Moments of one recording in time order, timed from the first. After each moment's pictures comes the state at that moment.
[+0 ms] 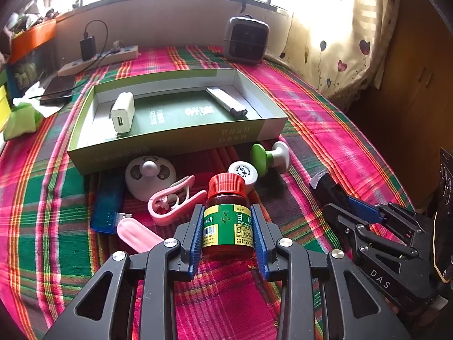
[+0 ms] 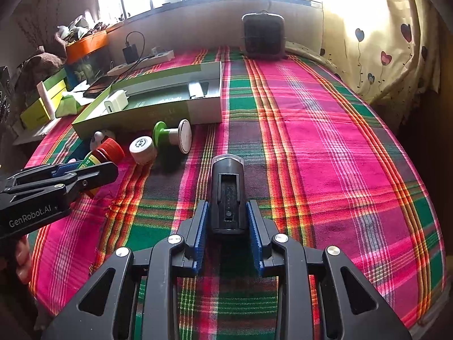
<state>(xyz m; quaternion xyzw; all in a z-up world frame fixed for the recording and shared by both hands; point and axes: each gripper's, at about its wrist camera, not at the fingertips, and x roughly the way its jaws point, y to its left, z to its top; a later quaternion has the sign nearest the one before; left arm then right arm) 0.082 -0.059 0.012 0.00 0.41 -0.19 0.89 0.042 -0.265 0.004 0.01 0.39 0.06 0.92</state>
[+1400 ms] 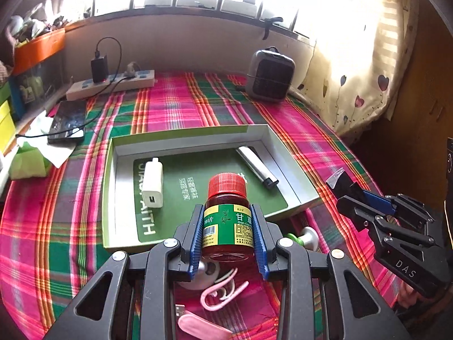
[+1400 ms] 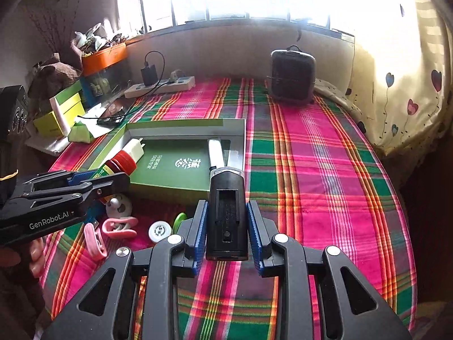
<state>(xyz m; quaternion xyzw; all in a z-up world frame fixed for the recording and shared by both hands) 0.155 -0.033 0.061 -0.03 0.39 -0.17 0.91 0.106 -0.249 0.066 -0.02 0.36 0.11 0.92</state>
